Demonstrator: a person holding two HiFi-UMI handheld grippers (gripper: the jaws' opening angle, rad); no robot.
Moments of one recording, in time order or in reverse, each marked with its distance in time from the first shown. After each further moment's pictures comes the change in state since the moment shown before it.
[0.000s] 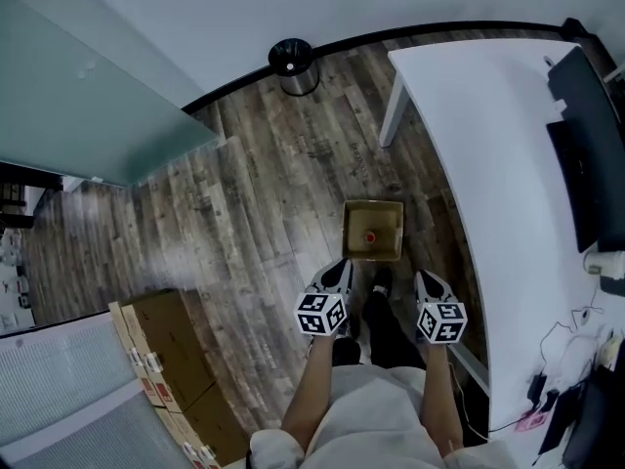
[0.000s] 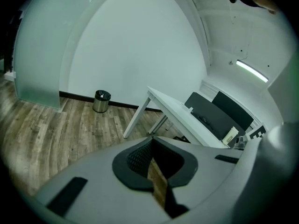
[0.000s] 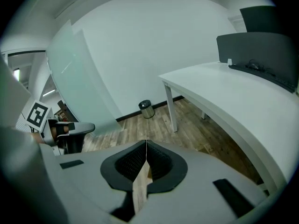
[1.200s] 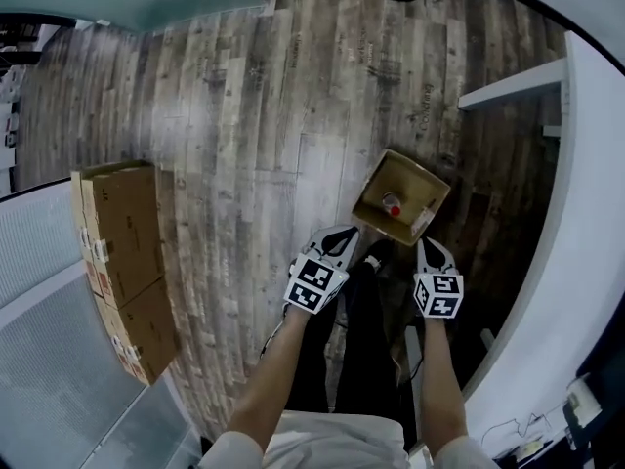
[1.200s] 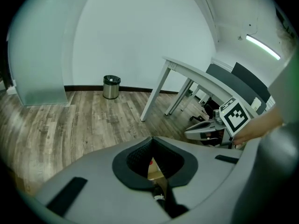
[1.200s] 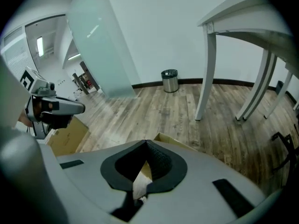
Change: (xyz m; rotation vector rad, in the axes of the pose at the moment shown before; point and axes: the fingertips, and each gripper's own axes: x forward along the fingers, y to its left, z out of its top) left arm 0.100 0.159 -0.117 0.129 0.153 0.122; right arm 0.271 -0.022 -0.102 -0.368 0.300 0.215
